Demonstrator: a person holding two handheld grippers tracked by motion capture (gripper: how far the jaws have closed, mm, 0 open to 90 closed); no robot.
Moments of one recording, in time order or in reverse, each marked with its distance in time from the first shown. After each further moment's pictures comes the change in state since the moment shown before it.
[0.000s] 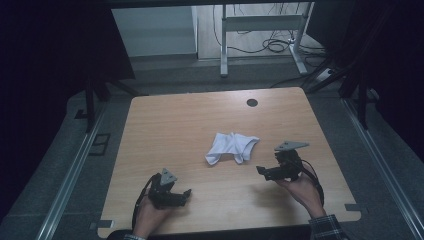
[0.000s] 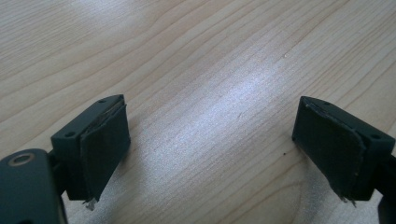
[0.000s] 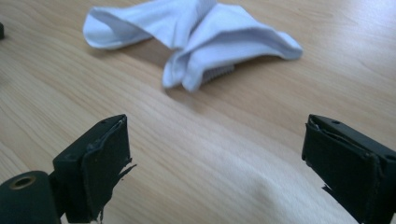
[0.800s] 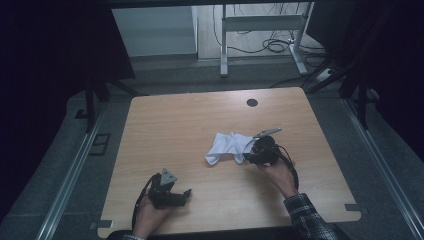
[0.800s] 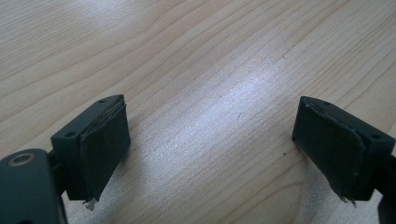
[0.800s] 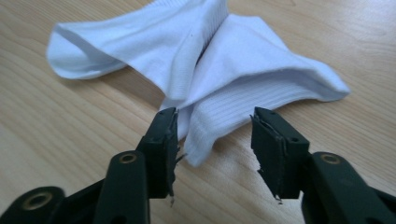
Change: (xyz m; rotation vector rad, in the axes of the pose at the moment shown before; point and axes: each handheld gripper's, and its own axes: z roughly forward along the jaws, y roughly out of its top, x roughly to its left) left arm 0.000 0.000 0.000 -0.001 0.000 0.000; right arm 0.007 0.038 0.065 0.094 -0.011 0.008
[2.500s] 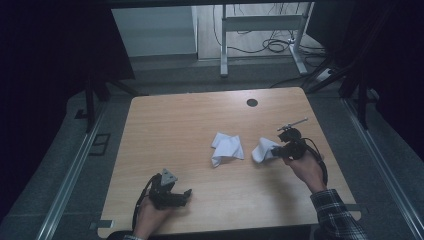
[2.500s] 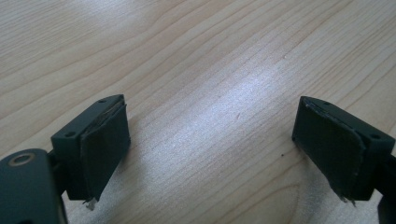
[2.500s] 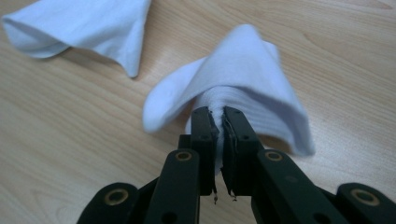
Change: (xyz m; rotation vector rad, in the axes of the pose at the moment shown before) left arm -0.003 0.000 0.000 0.000 0.012 -0.016; right arm -0.048 -0.001 -0.063 0.155 -0.049 0.107
